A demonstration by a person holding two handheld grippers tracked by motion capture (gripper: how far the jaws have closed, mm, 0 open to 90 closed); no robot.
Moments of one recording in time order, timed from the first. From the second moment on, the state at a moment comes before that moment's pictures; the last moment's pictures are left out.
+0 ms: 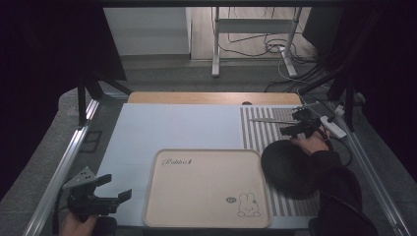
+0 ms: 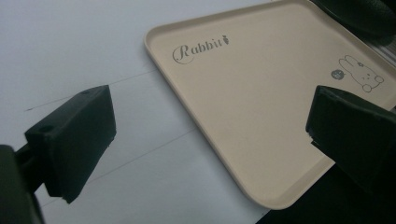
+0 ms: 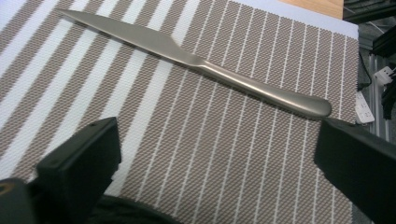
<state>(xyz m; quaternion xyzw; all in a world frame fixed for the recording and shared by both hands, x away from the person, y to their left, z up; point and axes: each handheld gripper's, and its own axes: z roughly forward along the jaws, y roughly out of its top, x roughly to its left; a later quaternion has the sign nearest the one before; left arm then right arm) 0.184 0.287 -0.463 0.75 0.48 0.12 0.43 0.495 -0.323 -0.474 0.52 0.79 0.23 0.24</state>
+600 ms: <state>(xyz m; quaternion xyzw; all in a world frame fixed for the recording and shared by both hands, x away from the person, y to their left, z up) 0.185 0.287 -0.464 0.75 0.48 0.12 0.43 0.530 -0.343 -0.468 0.52 0.80 0.21 0.22</state>
